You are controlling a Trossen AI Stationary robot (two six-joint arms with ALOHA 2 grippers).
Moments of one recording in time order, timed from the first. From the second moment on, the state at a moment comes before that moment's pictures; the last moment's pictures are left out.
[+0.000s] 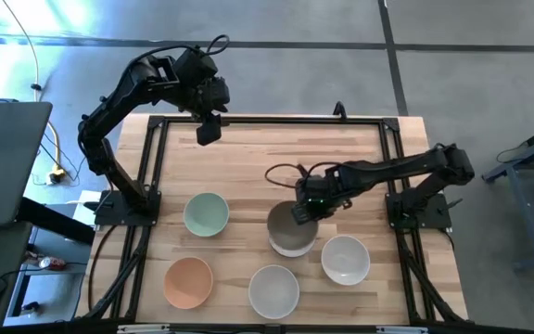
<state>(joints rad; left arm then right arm) 0.58 1.64 2.19 -1.51 0.08 0.28 0.13 1.58 1.35 -1.02 -0.14 1.30</state>
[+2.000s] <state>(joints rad) 0.58 1.64 2.19 -1.52 0.14 0.28 0.19 1.72 1.35 -1.04 -0.06 1.32</state>
